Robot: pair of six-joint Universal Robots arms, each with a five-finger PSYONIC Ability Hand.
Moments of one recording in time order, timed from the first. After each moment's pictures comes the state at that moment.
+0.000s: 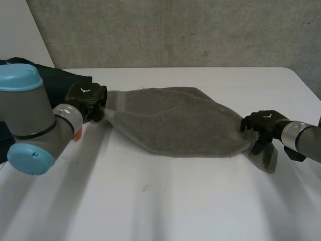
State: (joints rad) left arm 4.38 -2.05 -1.36 3.21 -1.50 3.45; right arm 1.63 -0.93 1.30 0.20 1.18 2.64; left_hand 1.14 1.20 1.19 1.20 0.99; right_hand 0.55 0.54 0.55 0.55 0.35
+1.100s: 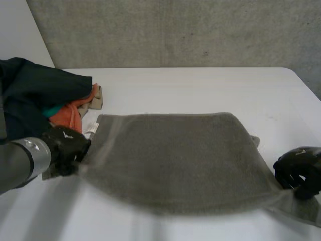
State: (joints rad) left arm 4.45 -1.78 -1.59 2.67 -1.48 3.83; right arm 1.42 -1.19 1.46 0.92 1.16 2.10; left_hand 1.14 1.20 1.19 1.20 0.99; right_hand 1.13 1.17 1.19 1.19 0.99
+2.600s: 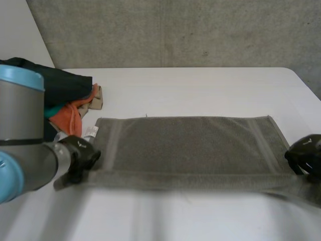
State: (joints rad) left arm 4.33 -1.96 -1.45 2.61 -1.62 3.81; right arm 1.46 -1.10 1.33 0.78 1.31 2.06; left_hand 1.14 1.20 1.19 1.20 0.99; right_hand 1.13 1.17 1.19 1.19 1.01
